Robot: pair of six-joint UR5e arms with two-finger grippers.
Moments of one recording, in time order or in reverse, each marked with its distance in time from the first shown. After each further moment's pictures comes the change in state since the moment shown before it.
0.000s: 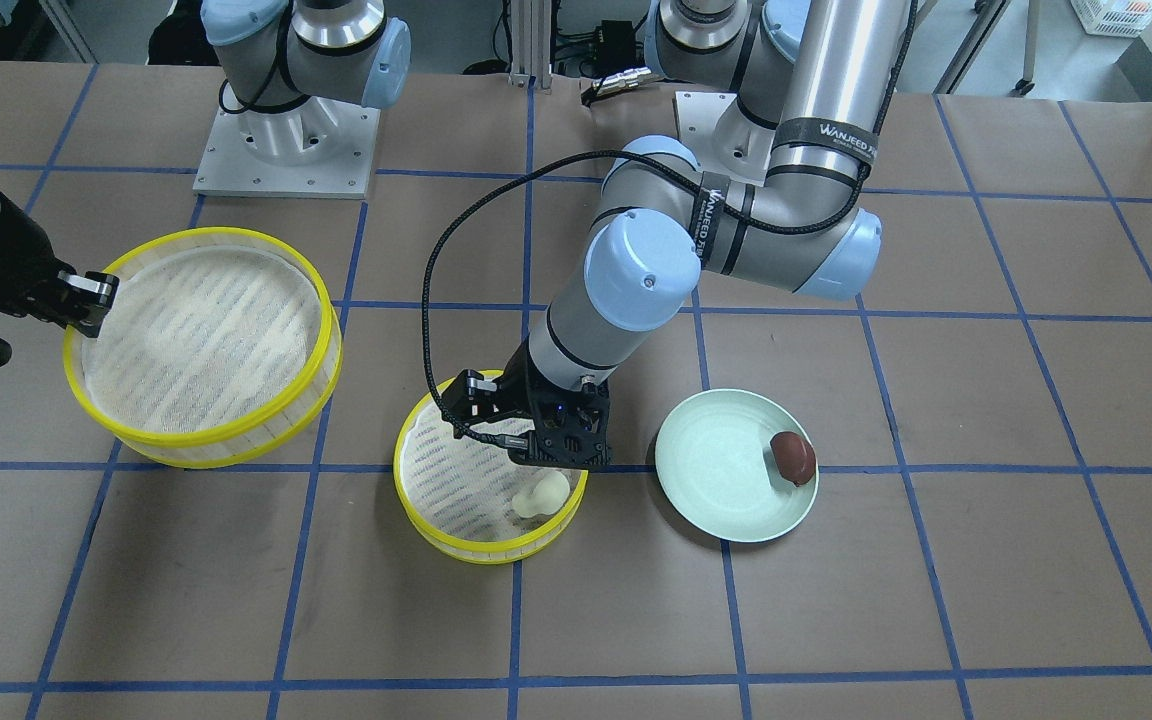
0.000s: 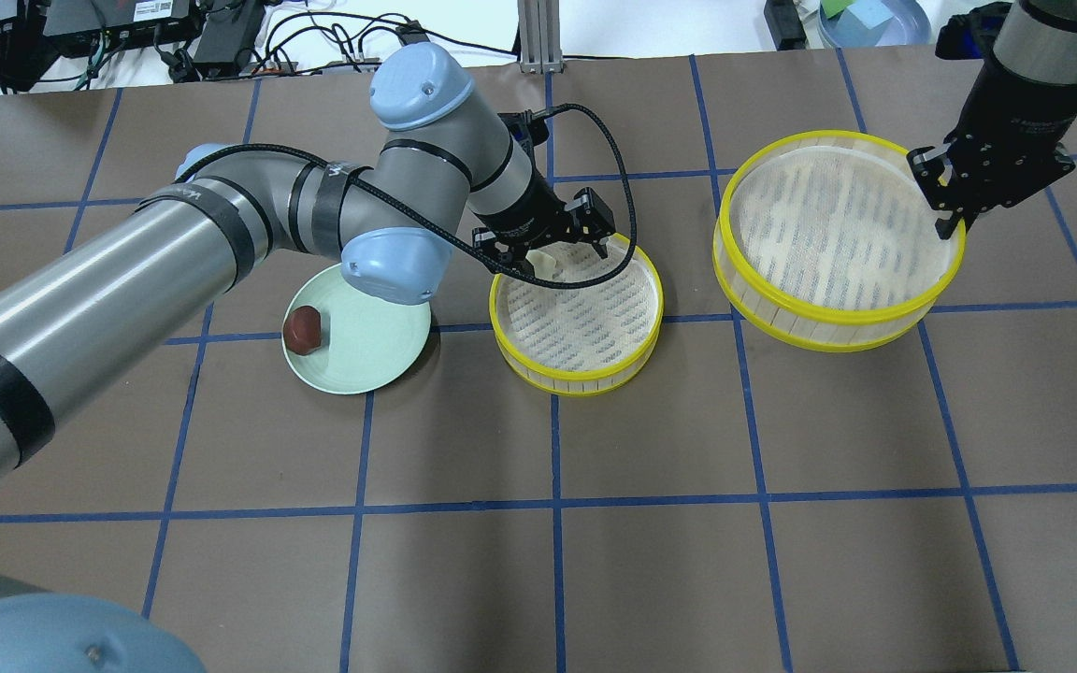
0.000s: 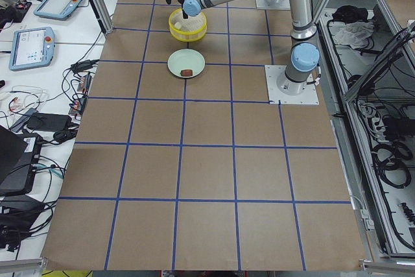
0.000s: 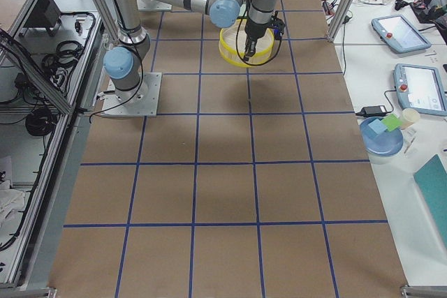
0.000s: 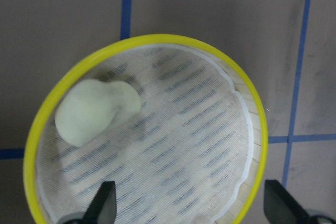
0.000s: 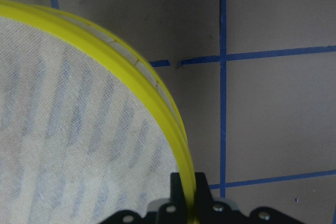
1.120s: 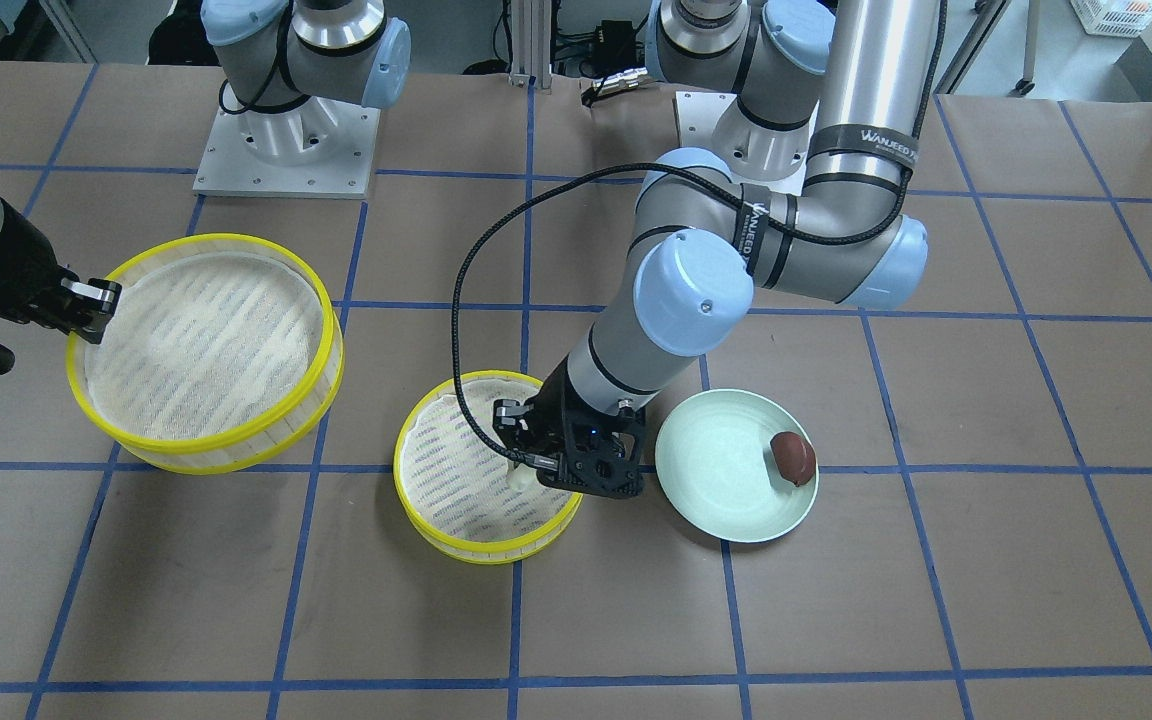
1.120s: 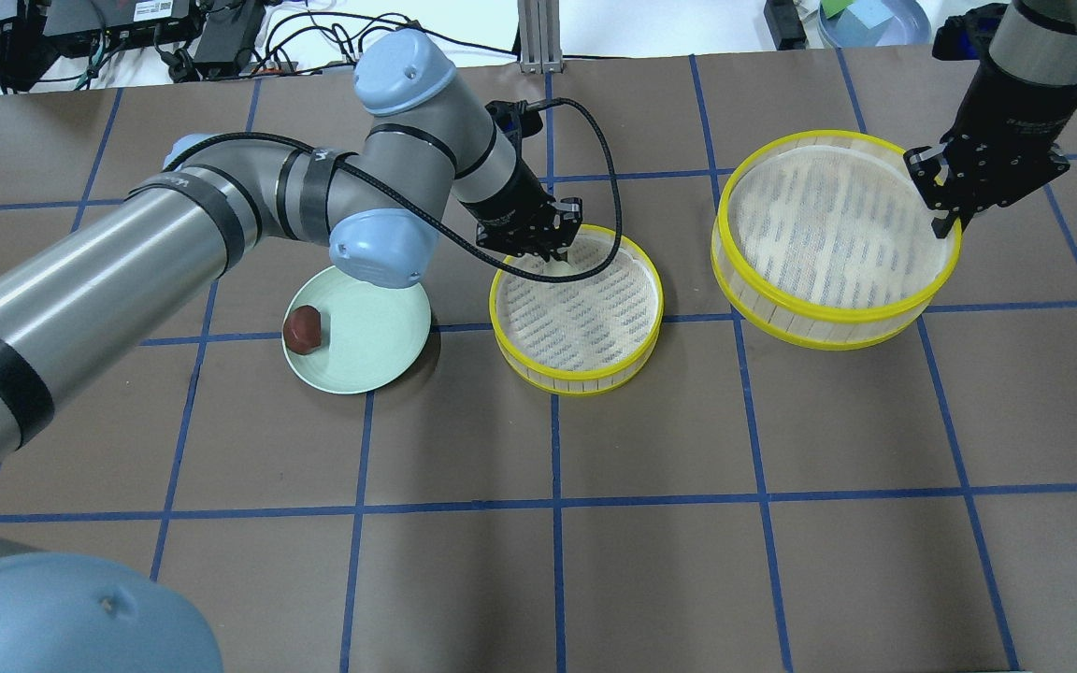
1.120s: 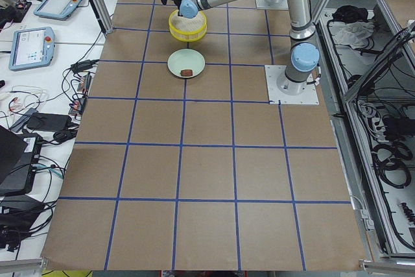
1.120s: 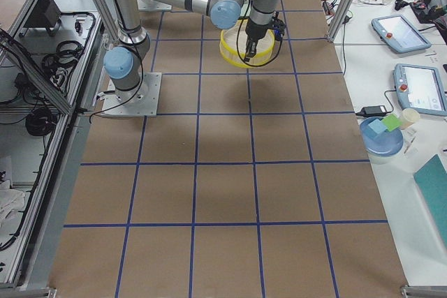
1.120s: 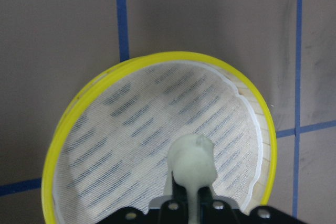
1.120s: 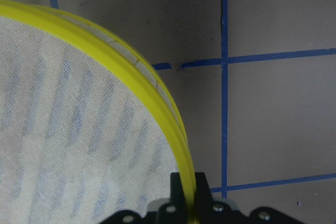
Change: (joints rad) left arm 0.015 -0.026 0.012 -0.017 -0.042 0.159; right arm 0.000 0.008 0.002 -0.011 0.003 0.001
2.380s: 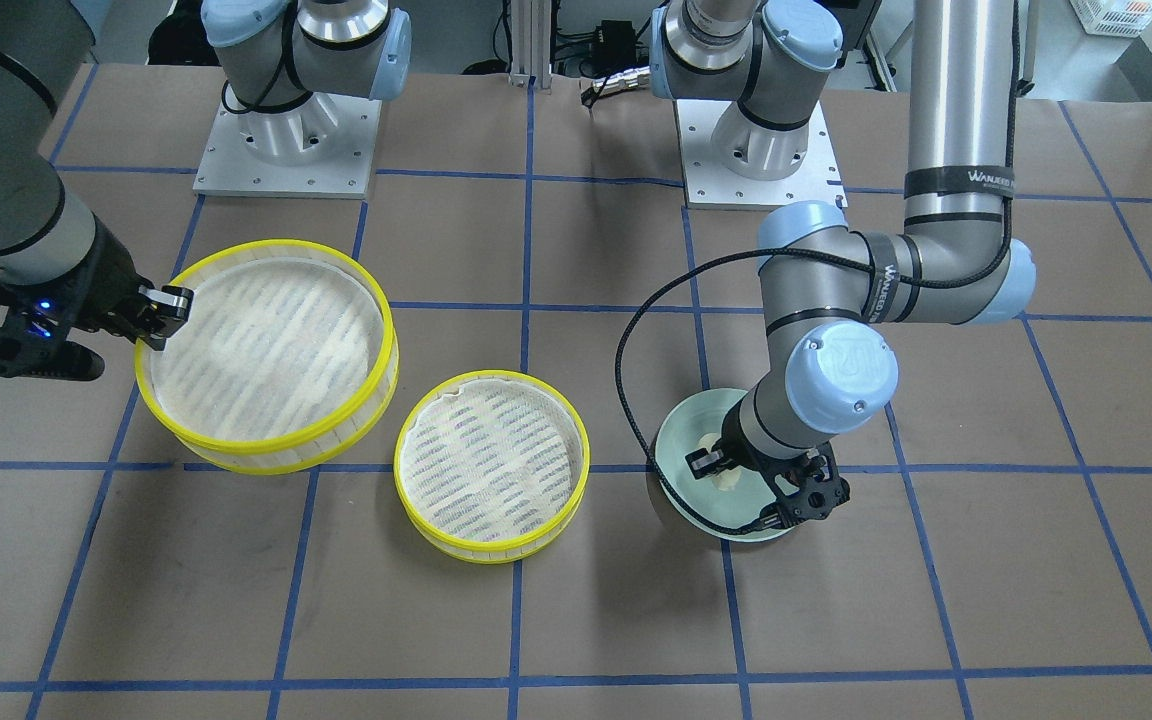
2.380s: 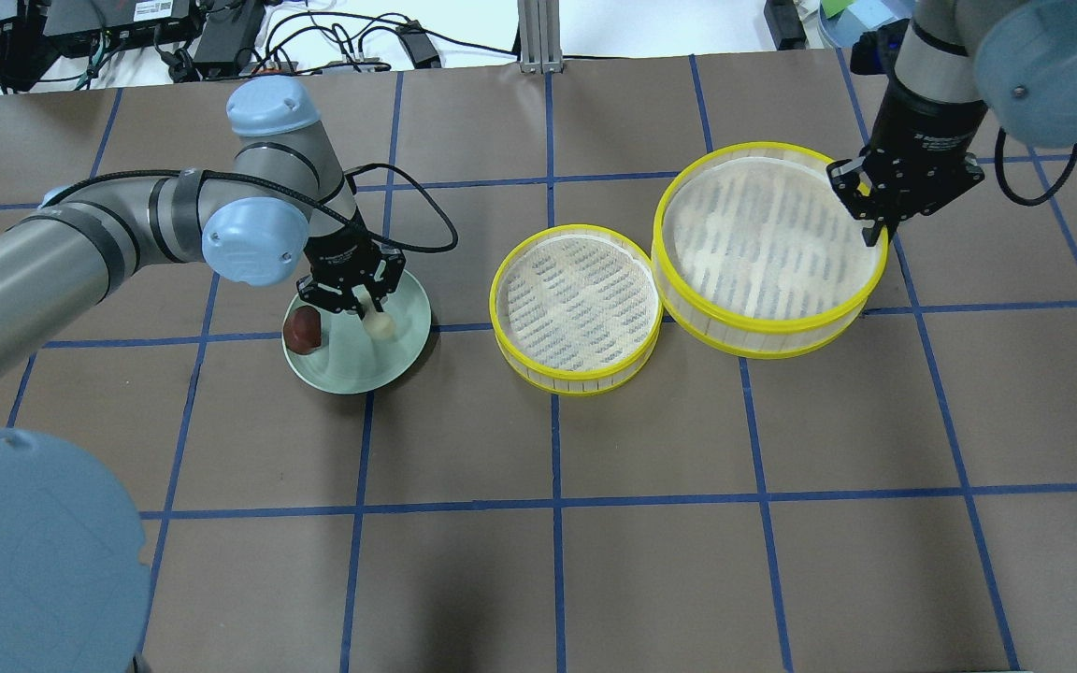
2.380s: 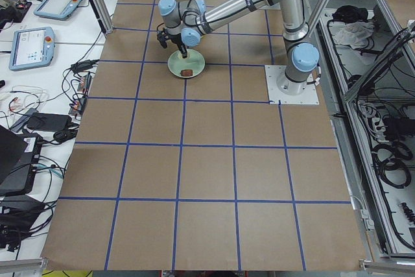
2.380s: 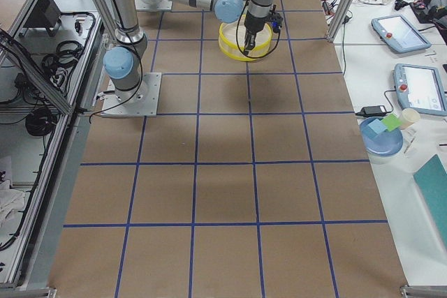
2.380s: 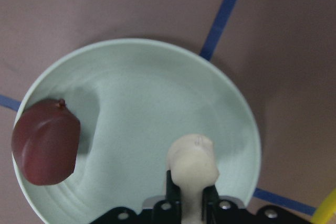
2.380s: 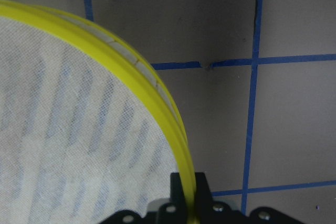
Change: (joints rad) left arm 0.248 0.031 -0.044 -0.192 0.332 -0.160; right arm 0.073 0.003 0.018 -0.014 0.002 0.041
